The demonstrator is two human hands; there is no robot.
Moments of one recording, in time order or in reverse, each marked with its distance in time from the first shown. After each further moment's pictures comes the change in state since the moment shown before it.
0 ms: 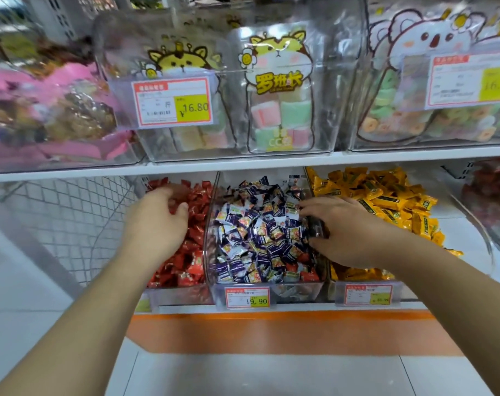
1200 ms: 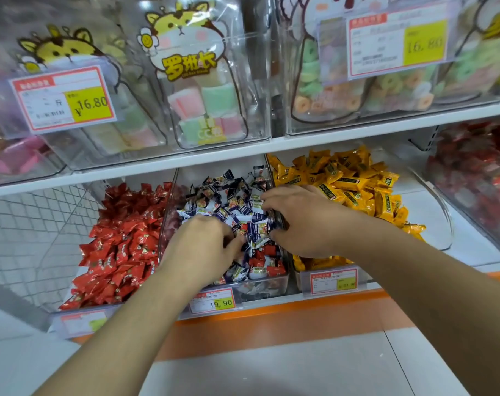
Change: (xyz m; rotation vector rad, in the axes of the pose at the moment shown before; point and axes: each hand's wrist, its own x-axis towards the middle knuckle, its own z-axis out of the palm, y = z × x) left_hand -0.033 0.055 0.094 0.309 -0.327 0.477; right_hand 0.000 0.007 0.001 0.021 -0.020 -0.010
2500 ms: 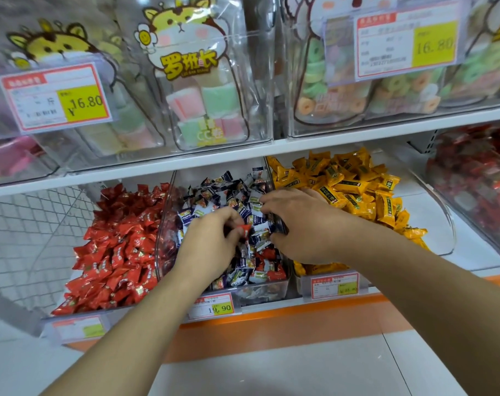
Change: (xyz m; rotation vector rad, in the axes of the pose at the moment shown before) left_hand 0.013 0.014 0.010 -0.378 0.032 -0.194; right_hand 0.003 0.000 0.004 0.004 0.004 -0.002
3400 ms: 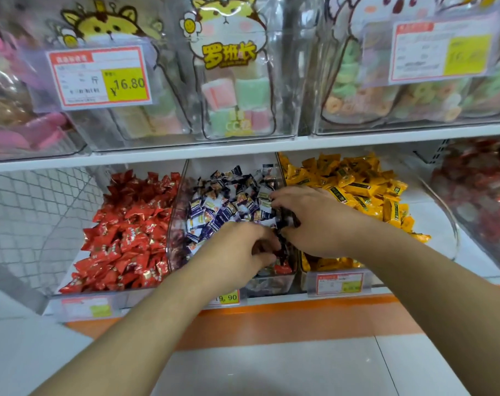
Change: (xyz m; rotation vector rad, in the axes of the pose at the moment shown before) left_hand -0.028 0.027 -0.016 0.014 -0.359 0.120; right_hand 0.000 -0.006 -0.005 0.005 -0.027 0.030
